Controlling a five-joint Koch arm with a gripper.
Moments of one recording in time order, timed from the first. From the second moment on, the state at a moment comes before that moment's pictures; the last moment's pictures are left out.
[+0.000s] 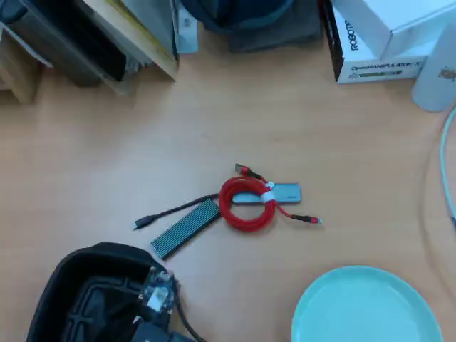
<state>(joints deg) 26.9 112.3 110.7 56.3 30.7</state>
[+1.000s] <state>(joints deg) 67.8 111.0 101.2 59.2 30.7</state>
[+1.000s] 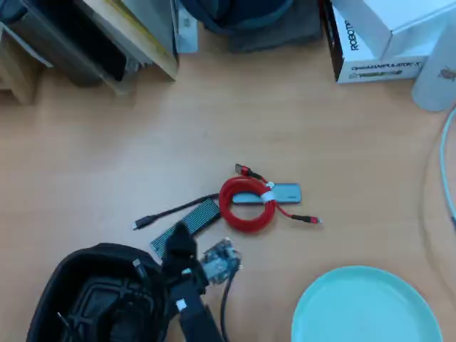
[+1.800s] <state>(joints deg) 92.0 85.5 82.8 60.3 18.0</state>
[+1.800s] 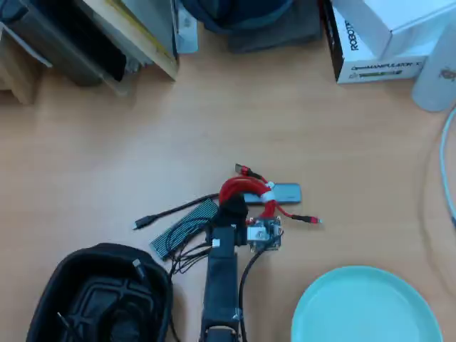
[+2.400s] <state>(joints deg) 94.0 67.1 61.2 77.4 16.7</state>
